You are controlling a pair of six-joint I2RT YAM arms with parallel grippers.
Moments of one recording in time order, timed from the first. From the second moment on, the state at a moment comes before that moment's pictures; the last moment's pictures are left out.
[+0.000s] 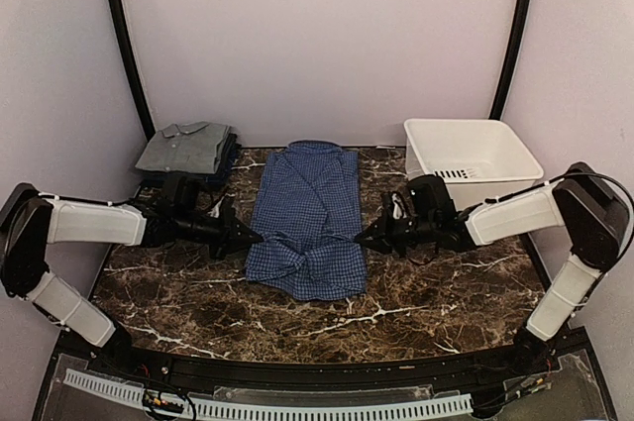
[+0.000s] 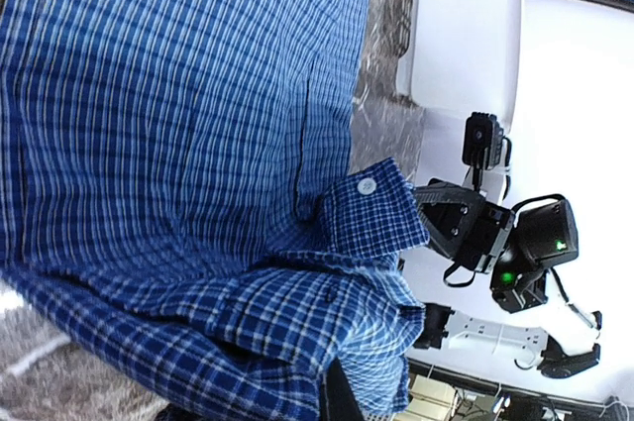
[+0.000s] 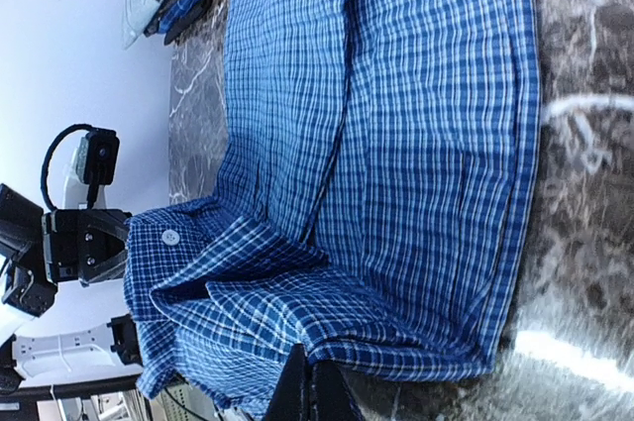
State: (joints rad) left arm -0.48 1.43 0.67 0.06 0.70 -1.09; right arm 0.67 1.64 0.75 0.26 -0.49 1.00
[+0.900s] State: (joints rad) left arm -0.39 1.86 0.80 0.31 0.58 -1.09; right arm 0.60 1.97 0.97 0.28 -0.36 0.93
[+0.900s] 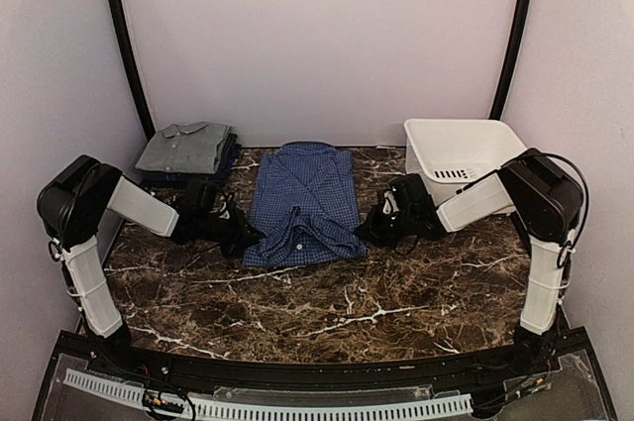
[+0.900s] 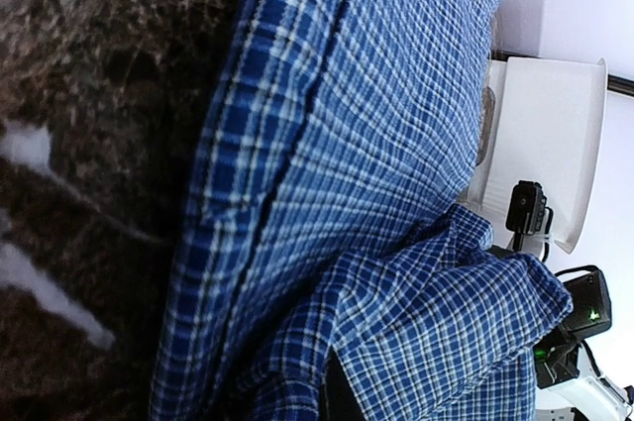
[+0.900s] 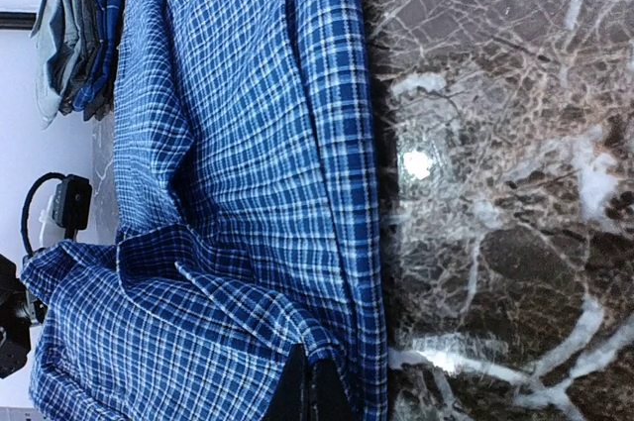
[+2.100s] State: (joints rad) left arm -0.50 1.48 0.82 -0.14 0.39 -0.75; right arm 0.79 1.62 1.01 -0.11 -0.10 0.44
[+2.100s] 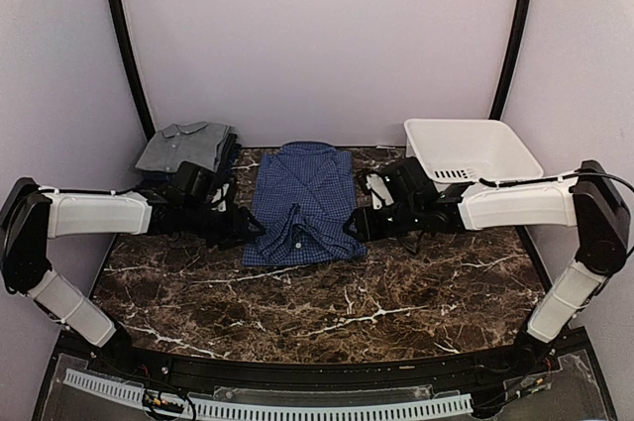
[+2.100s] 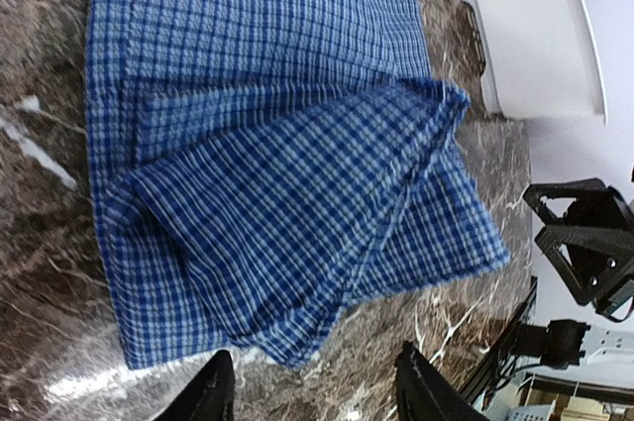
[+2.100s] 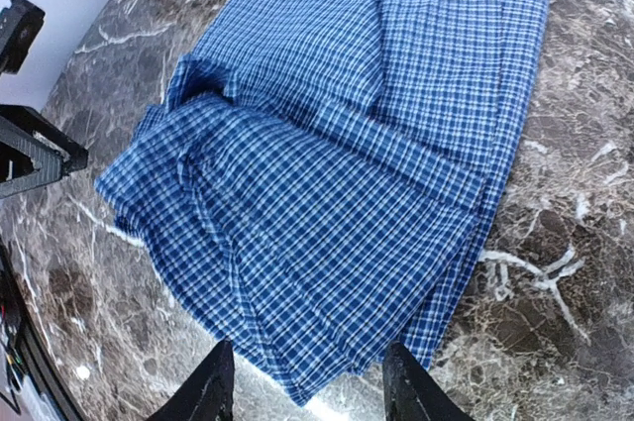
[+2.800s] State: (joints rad) left arm -0.65 1.57 0.83 -0.28 0.29 -0.70; right arm 0.93 1.69 0.99 -0.24 0.07 0.45
